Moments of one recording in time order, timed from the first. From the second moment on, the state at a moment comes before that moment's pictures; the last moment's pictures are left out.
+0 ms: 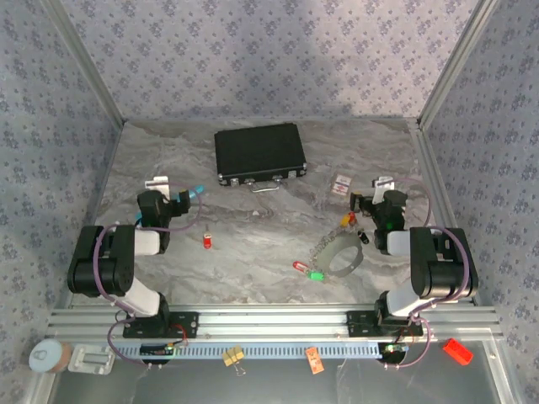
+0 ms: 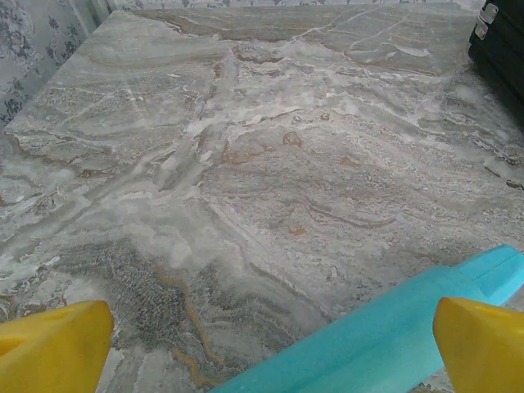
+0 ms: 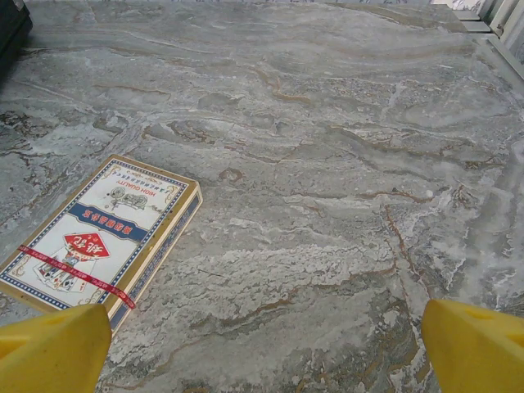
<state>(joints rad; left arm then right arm) -0.01 1.54 0.40 0.73 -0.13 -0.02 -0.04 1.51 0.38 0.70 -0.02 -0.04</state>
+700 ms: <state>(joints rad) 0.00 1.54 0.40 0.73 -0.12 -0.02 -0.04 1.51 0.38 0.70 -0.02 -0.04</state>
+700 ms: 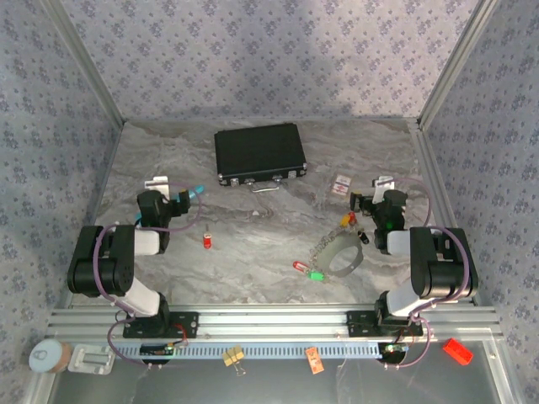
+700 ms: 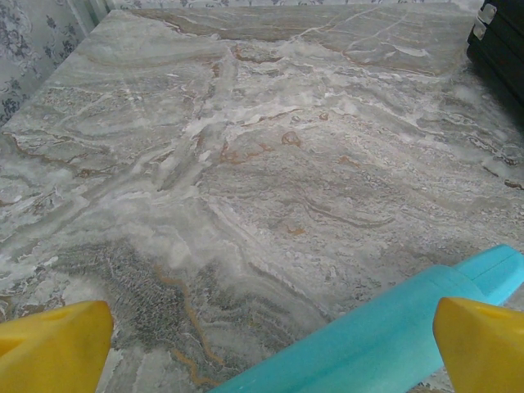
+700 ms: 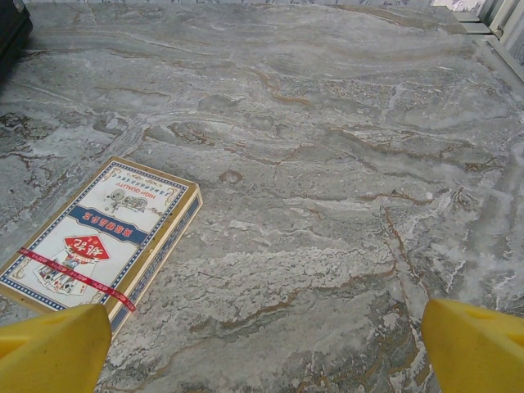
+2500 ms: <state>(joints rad) -0.66 0.87 0.32 0.01 -0.23 -0.65 0.81 1.58 1.06 -0.99 0.20 0.65</state>
